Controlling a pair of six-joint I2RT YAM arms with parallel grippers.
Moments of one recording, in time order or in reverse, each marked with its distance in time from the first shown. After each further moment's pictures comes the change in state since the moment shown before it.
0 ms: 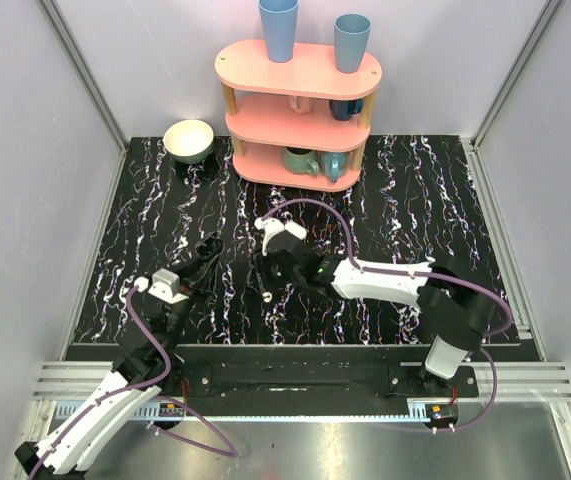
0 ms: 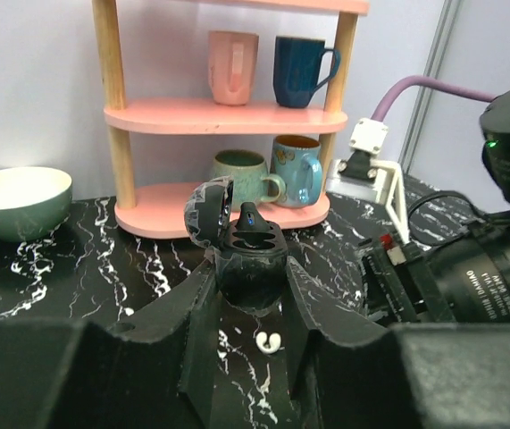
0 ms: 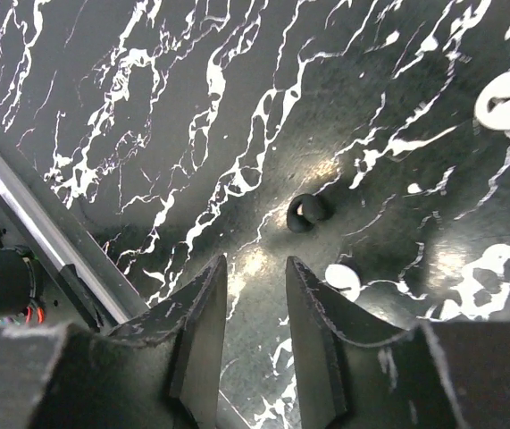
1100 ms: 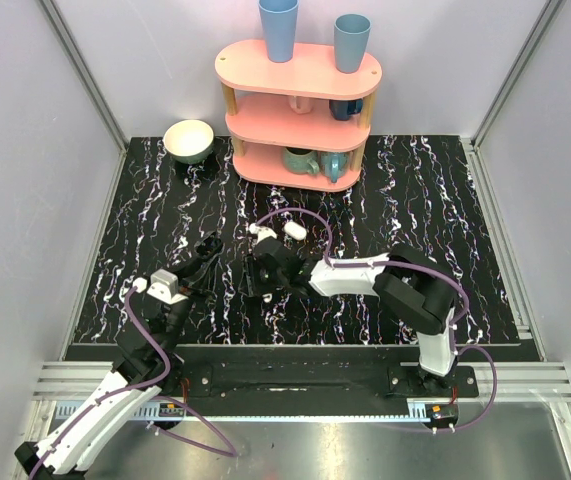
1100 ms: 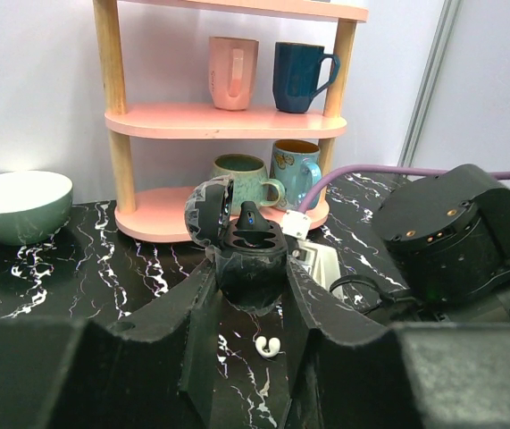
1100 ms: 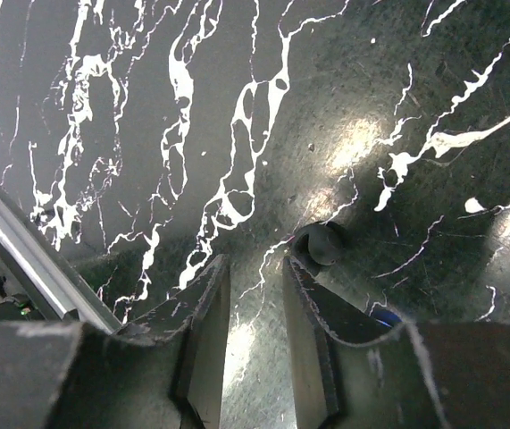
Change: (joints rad) left arm 0.000 0.000 0.000 0.002 0.000 0.002; right arm 0.000 0.239 0.071 0.088 -0.042 0.211
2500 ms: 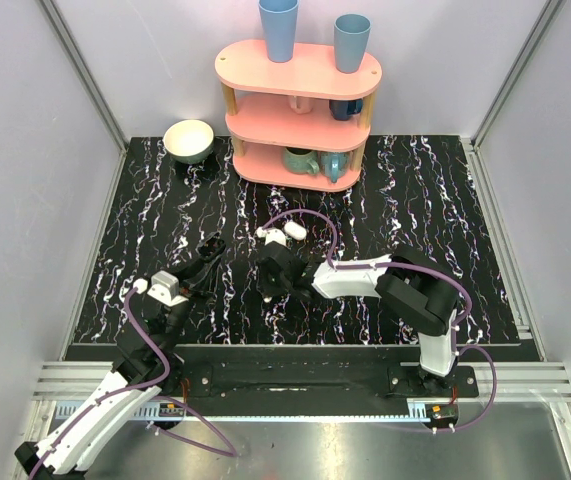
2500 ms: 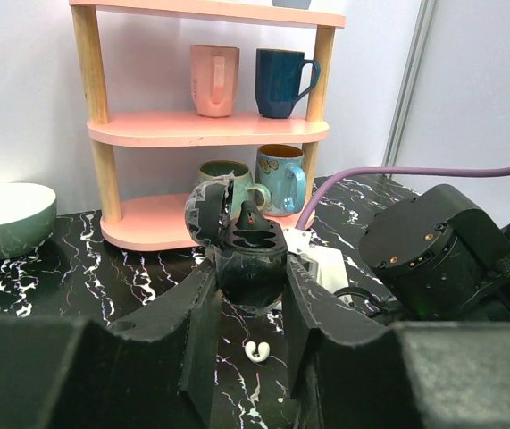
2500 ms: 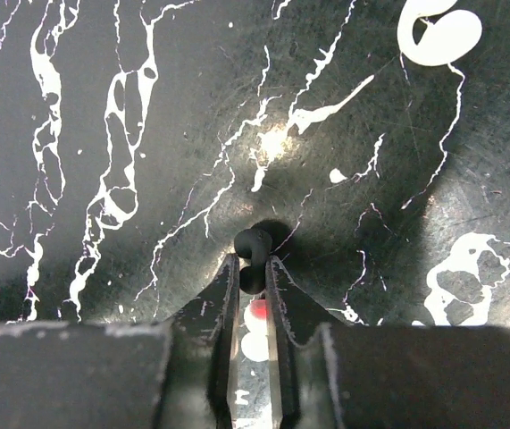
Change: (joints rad) left arm 0.000 0.000 0.000 0.015 0.047 0.000; right arm 0.001 -0.008 -0.034 -0.082 0.177 -0.074
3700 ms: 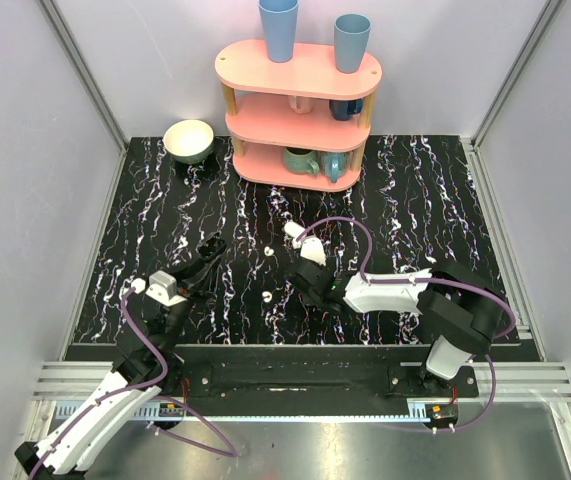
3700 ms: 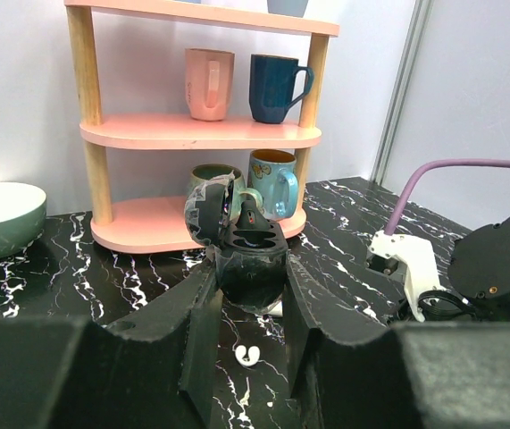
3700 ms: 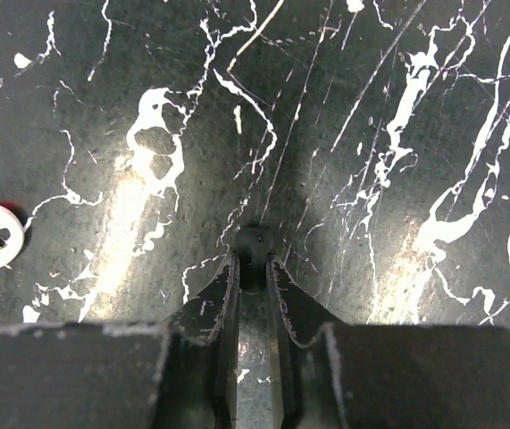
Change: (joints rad) left arm 0.000 0.000 0.000 0.011 0.004 -0.030; right arm -0.002 -0.248 -0.264 -0.163 0.326 -0.055
